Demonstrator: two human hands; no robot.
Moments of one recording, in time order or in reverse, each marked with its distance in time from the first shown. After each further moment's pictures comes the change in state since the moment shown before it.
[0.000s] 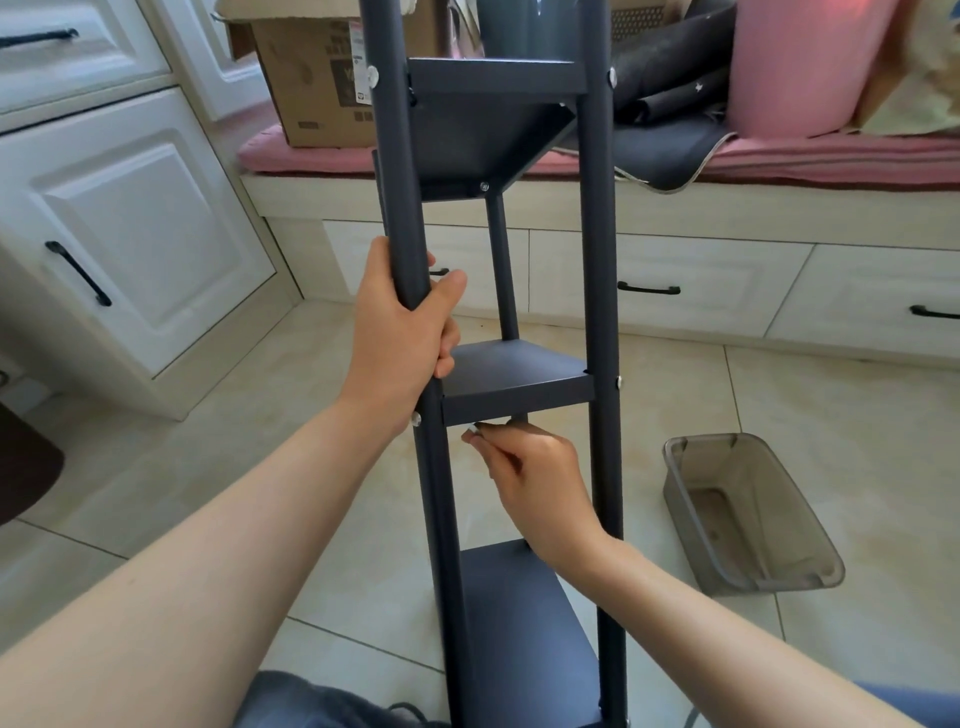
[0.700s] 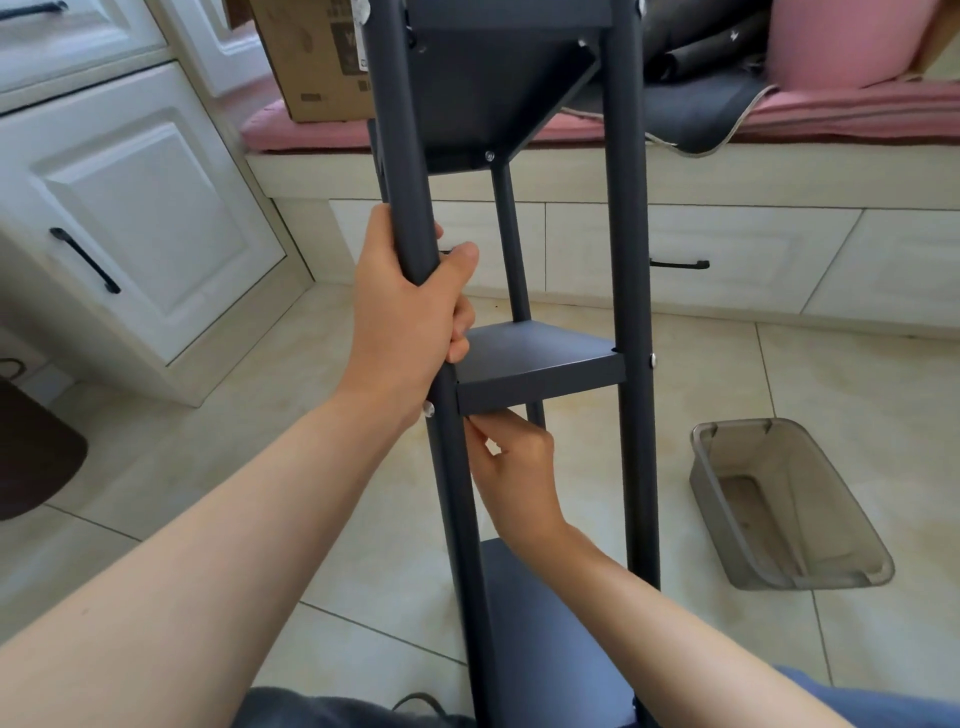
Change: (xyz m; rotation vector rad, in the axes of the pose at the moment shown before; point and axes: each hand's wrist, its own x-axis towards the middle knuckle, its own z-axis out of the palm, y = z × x) left_hand 0.004 -0.003 0.005 0.002 0.034 -0.015; right_hand 0.011 0.017 0.053 0.200 0.185 -0.047
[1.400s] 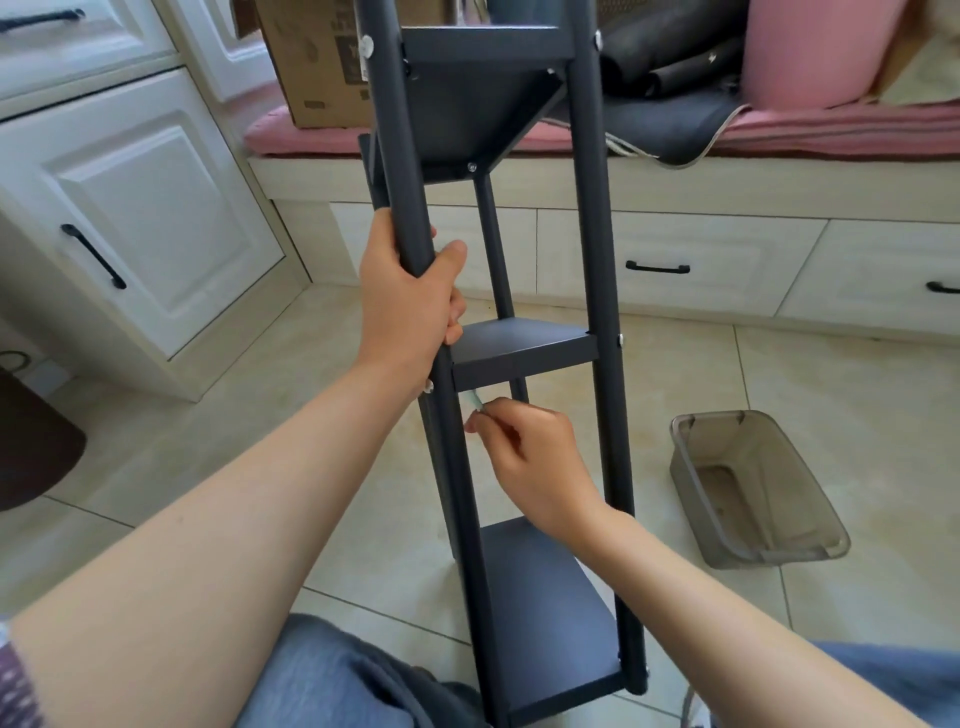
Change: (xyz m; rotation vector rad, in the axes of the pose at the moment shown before) left_hand -0.006 0.006 -0.001 0.014 0.061 -0.015; right_hand -0.006 -0.040 -0.047 -0.154 -0.293 0.165
